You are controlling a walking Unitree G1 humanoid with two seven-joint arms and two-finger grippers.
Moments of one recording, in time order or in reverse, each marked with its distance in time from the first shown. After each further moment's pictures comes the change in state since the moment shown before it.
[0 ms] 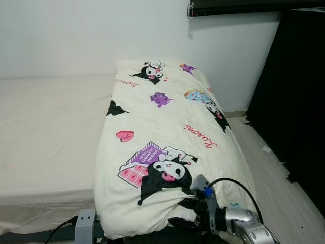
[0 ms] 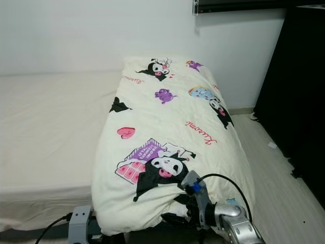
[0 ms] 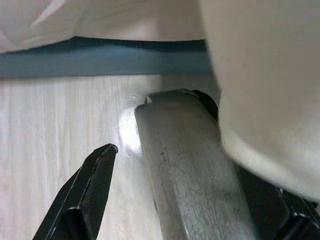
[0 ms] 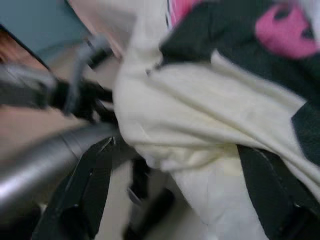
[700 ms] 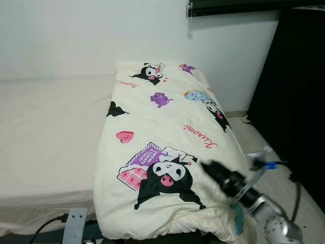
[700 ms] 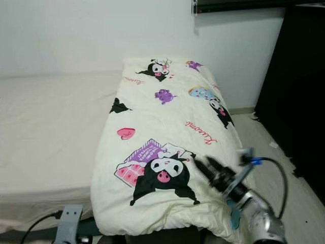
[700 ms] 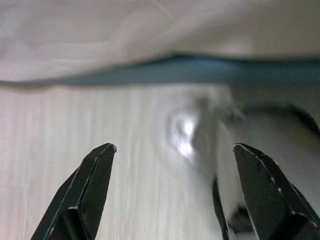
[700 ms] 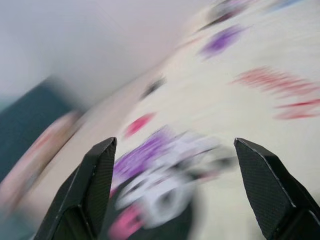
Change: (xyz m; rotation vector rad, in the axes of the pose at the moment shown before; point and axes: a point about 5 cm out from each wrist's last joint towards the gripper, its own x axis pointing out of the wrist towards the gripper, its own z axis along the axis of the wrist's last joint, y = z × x) left arm -0.007 0.039 0.022 0.060 -0.064 0.292; right arm -0.077 -0.058 0.044 0.294 -0.724 -0.490
